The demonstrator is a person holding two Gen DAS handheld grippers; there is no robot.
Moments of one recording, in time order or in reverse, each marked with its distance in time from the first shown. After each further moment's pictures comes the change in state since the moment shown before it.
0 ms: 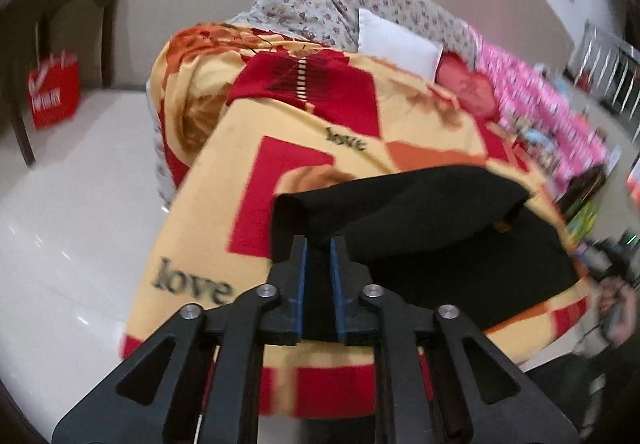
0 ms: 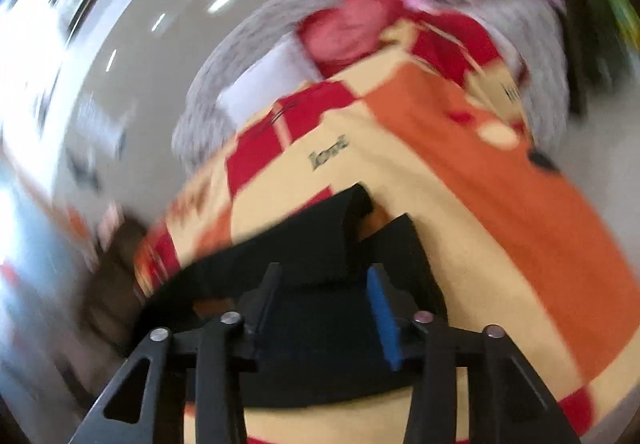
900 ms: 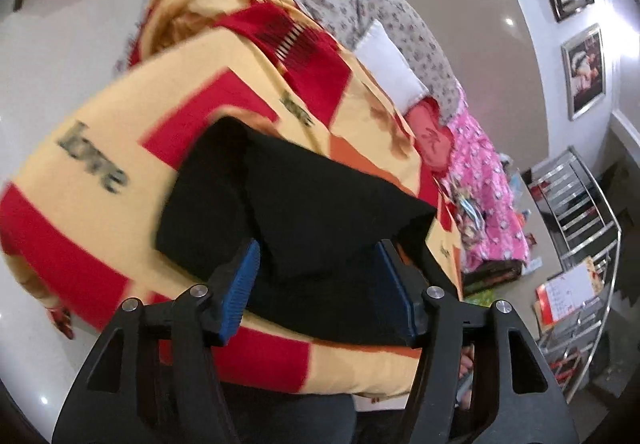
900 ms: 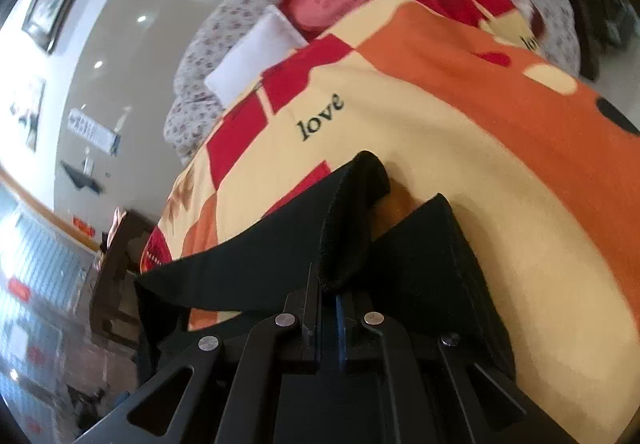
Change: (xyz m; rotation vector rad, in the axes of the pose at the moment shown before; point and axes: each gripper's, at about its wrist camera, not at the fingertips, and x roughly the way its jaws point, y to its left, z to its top) left arm 0.009 -0.015 -0.020 -0.406 0.054 -0.270; right arm 0.069 0.007 -0.007 -0.131 0.084 -0.023
